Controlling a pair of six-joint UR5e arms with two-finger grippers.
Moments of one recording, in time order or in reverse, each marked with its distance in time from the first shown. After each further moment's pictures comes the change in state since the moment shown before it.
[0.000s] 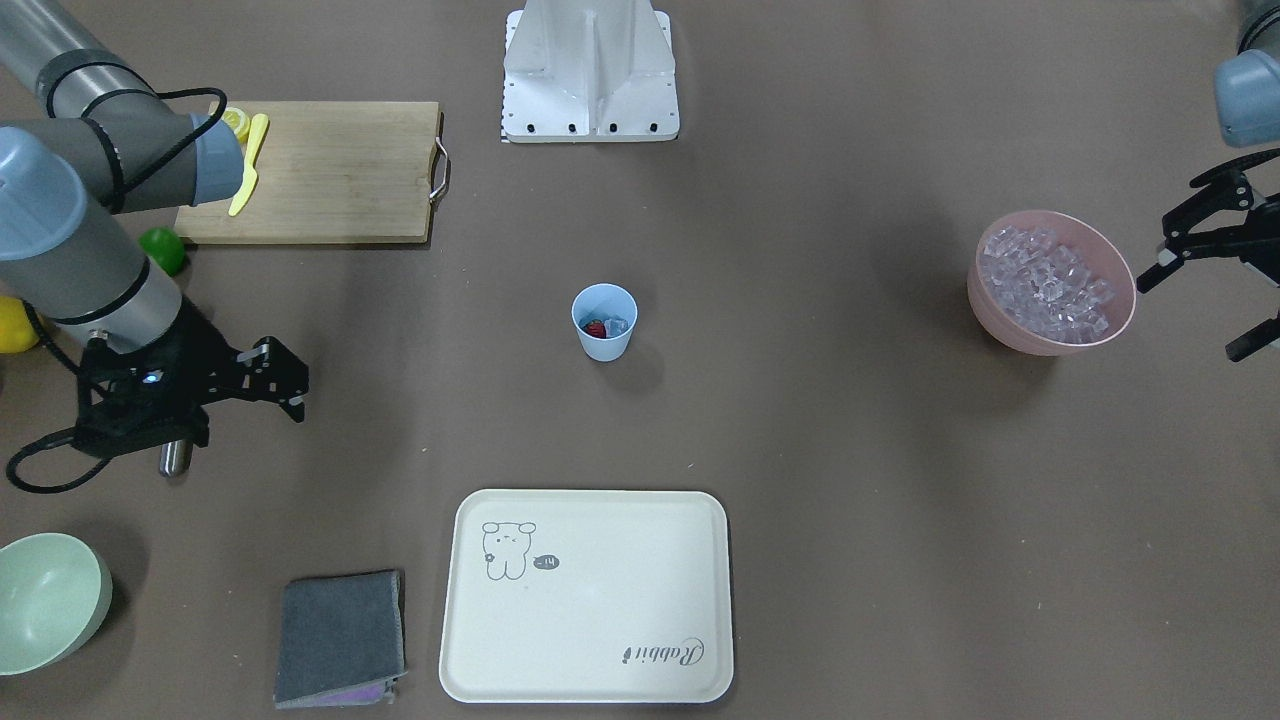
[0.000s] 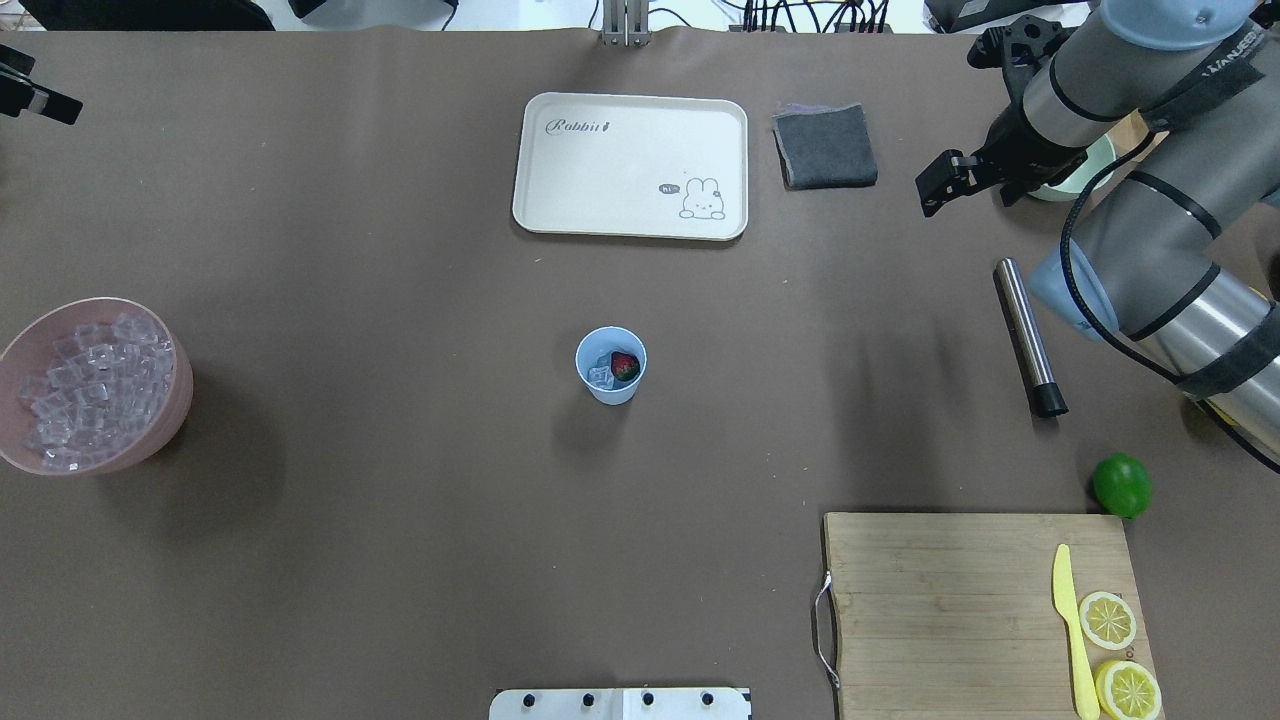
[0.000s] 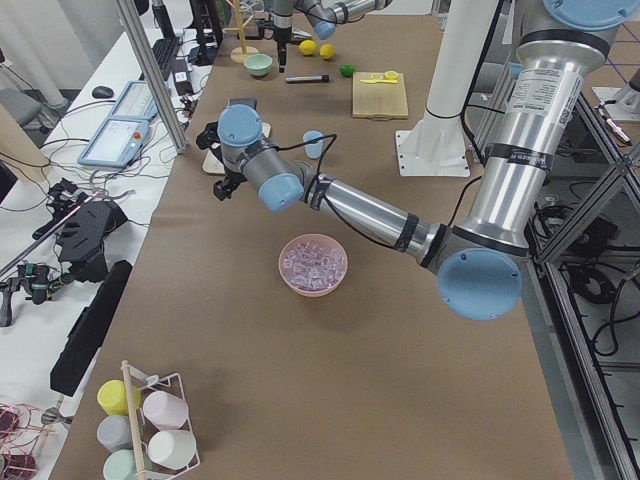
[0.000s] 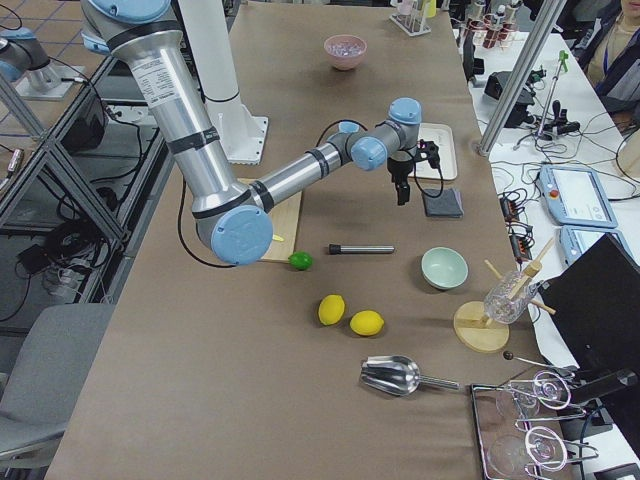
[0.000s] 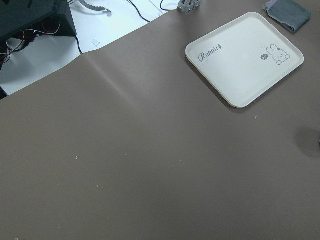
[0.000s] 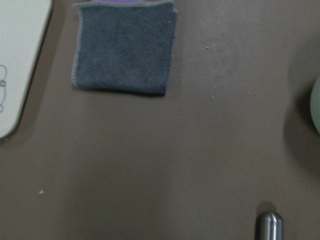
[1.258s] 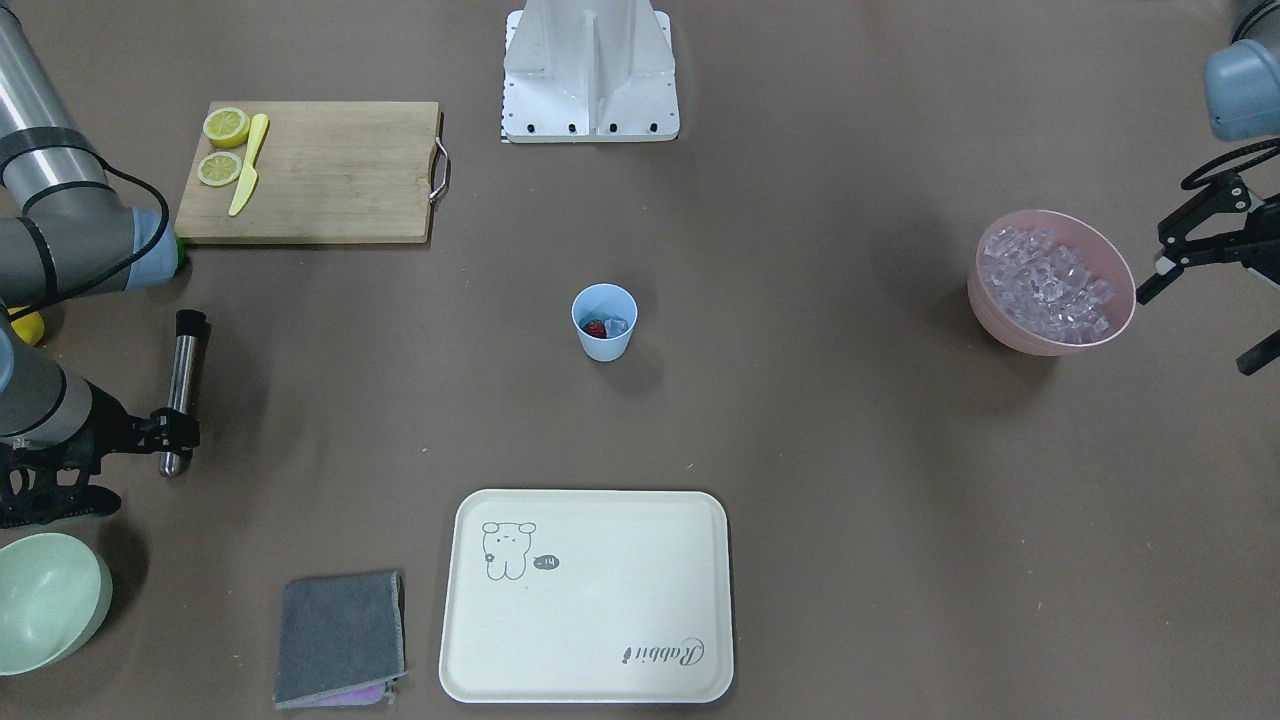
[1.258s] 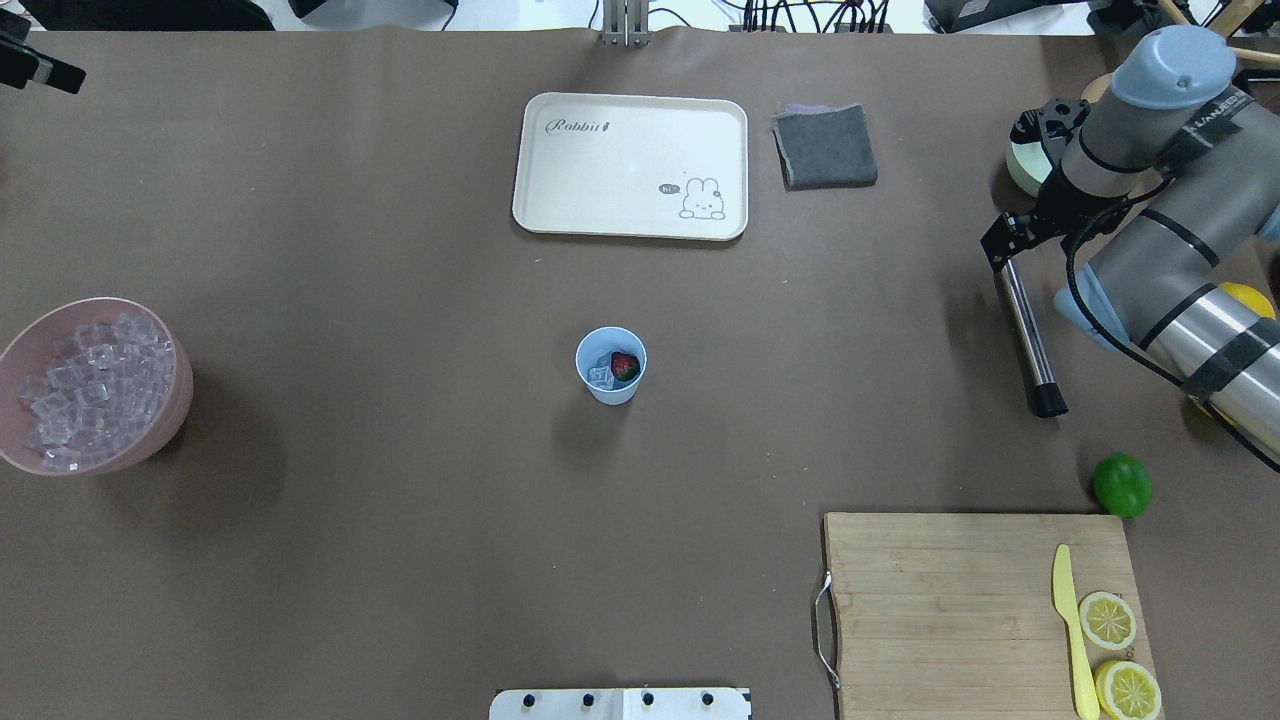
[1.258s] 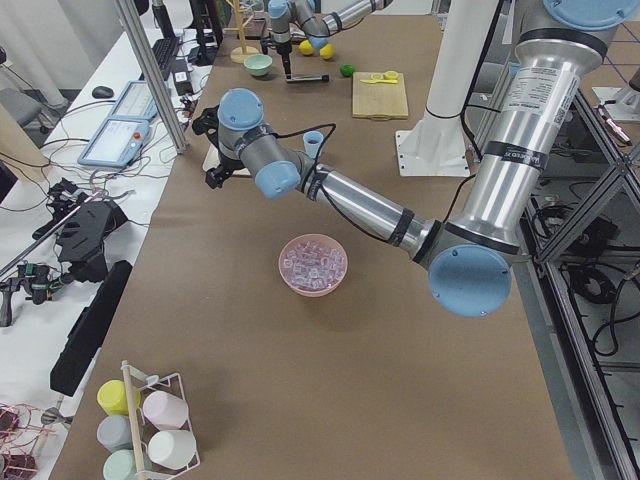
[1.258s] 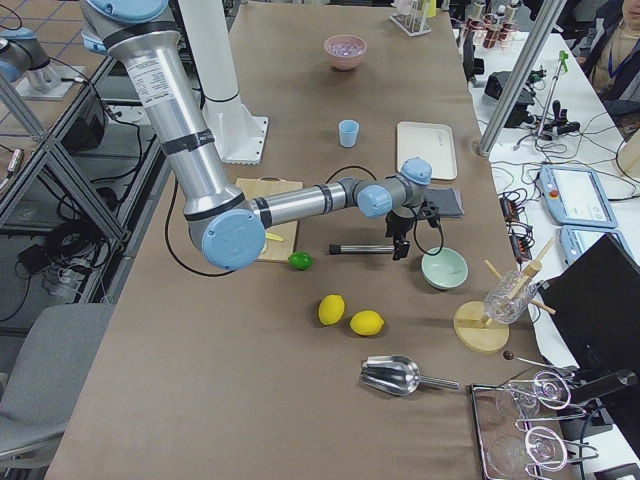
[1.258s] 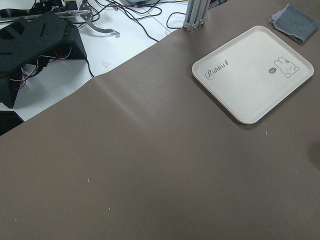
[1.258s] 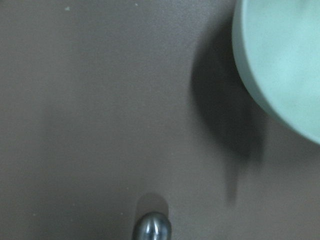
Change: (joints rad) left arm -0.003 -0.022 -0.023 0.000 0.070 -0.005; right arm 0.010 -0.036 -0.289 0.118 0.011 -0.163
